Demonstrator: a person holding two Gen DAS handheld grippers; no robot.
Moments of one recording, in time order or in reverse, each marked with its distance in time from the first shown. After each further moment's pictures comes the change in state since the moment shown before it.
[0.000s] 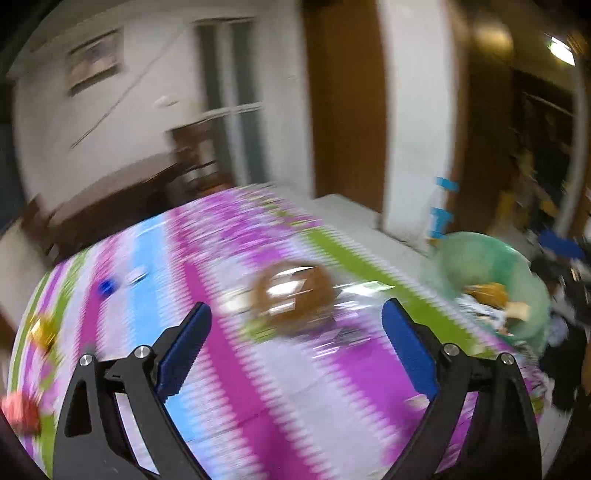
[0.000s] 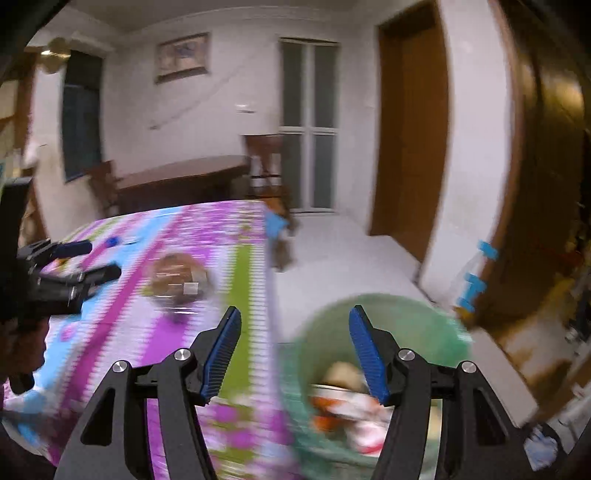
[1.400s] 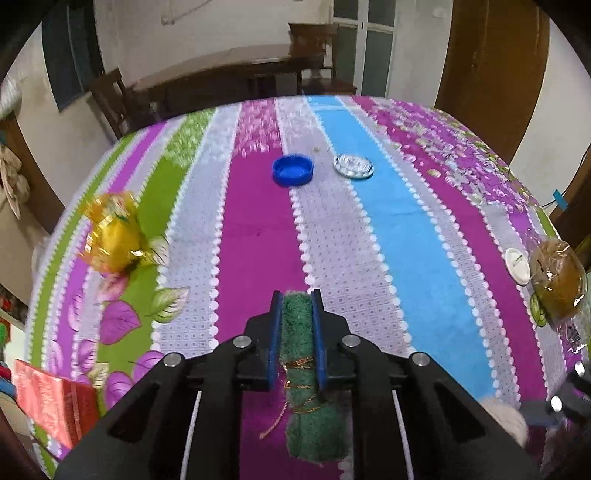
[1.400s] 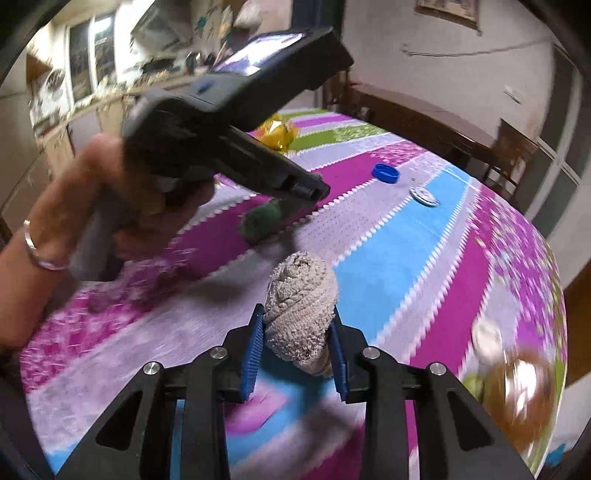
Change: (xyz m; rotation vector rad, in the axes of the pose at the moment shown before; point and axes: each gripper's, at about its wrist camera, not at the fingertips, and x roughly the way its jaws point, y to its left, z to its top) left arm 0.080 0.232 -0.031 -0.275 0.340 0.247; right arm 0.133 0.324 0.016 -0.581 0.288 0.658
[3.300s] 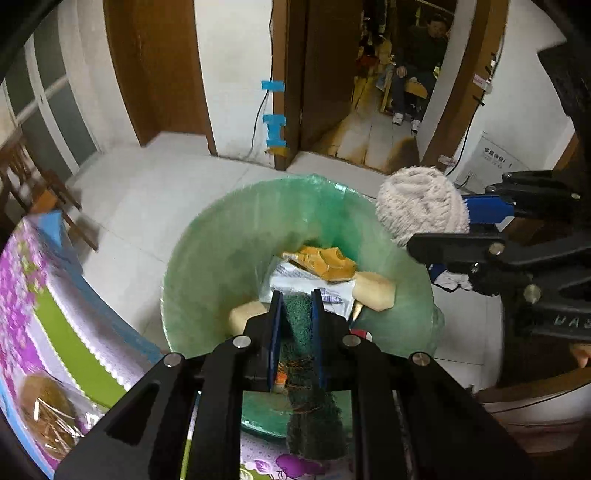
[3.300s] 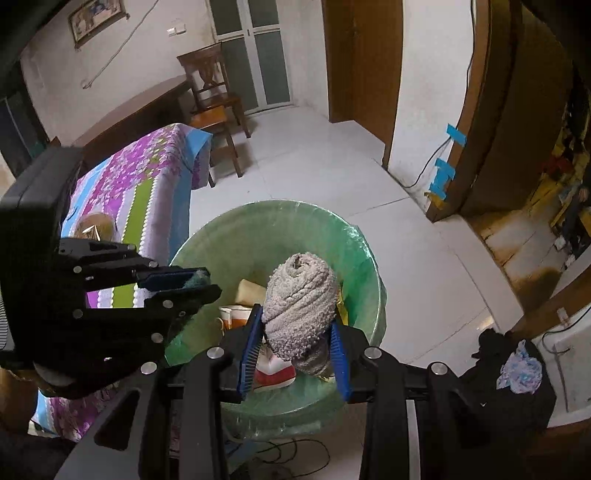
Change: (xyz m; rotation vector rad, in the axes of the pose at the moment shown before) left arm -0.089 -0.498 -0.074 0.827 0.081 -0.648; right arm -0.319 -0.244 -0.319 0.951 0.099 -0.558
